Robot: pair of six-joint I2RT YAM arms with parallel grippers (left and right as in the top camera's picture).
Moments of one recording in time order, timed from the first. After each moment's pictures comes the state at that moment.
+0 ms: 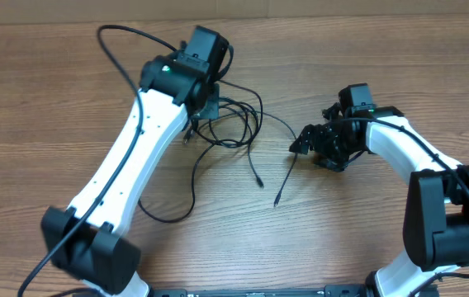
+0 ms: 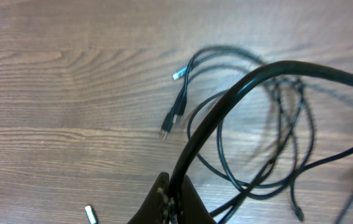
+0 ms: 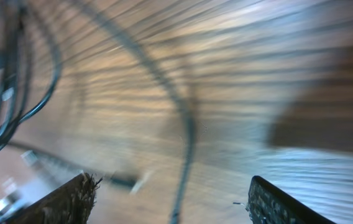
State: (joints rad) left arm -0.43 1.76 1.76 -1.18 -0.26 -0.39; right arm 0.11 1.81 1.11 -0.72 -0.57 0.41
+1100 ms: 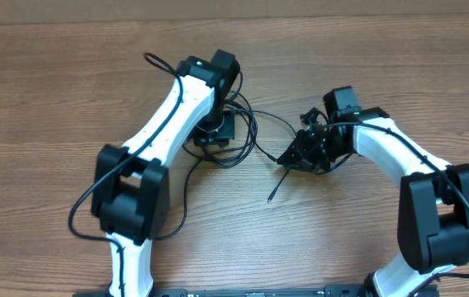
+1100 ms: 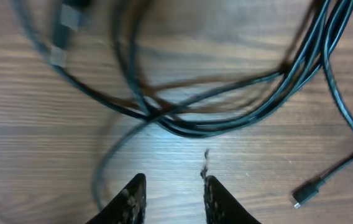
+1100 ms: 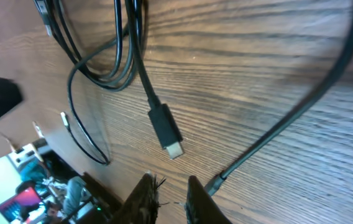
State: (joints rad) left arm -0.43 2.09 1.77 -1.31 0.05 -0.45; right arm 0.20 1.81 1.11 -0.74 -0.72 0.38
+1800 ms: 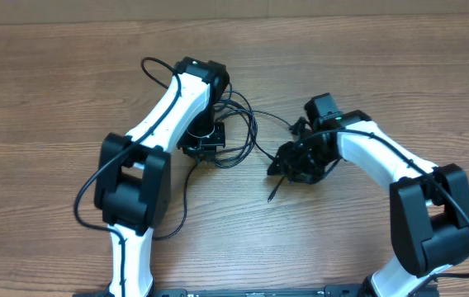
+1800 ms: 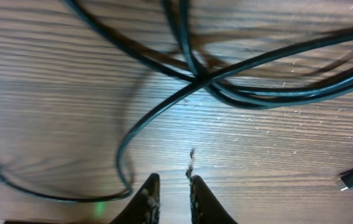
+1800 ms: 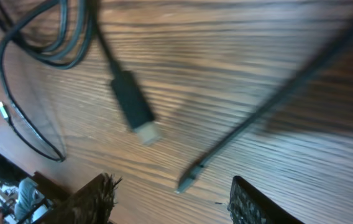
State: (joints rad) left arm -0.38 2.15 1.77 -1.46 0.06 -0.44; right arm 0.31 1.81 1.11 -0.80 -0.57 0.39
